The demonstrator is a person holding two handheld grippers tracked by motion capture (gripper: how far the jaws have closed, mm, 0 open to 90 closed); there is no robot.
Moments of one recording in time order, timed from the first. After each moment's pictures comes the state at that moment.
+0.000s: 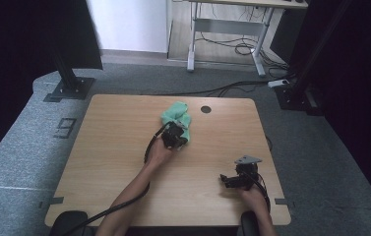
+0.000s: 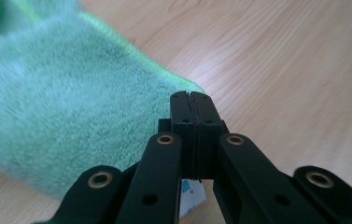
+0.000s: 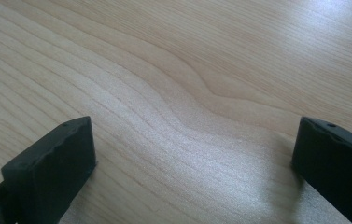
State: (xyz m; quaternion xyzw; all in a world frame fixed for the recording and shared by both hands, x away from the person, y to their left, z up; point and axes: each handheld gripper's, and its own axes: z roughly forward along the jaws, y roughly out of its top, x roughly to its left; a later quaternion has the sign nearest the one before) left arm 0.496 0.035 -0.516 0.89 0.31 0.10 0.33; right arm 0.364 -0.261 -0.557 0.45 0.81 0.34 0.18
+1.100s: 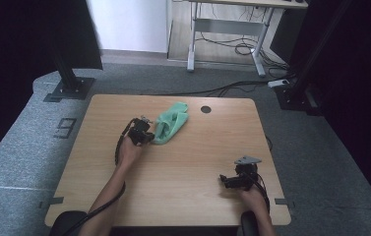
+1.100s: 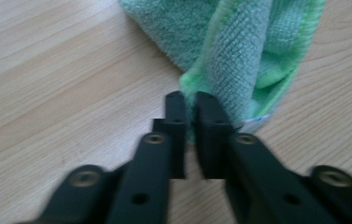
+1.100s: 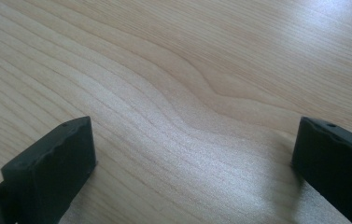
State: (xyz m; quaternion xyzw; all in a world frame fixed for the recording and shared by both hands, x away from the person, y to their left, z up) left arm 0.502 0.149 -0.516 0.84 0.43 0.15 0.28; right arm 0.363 -0.260 -0.557 0.44 0.81 0.34 0.19
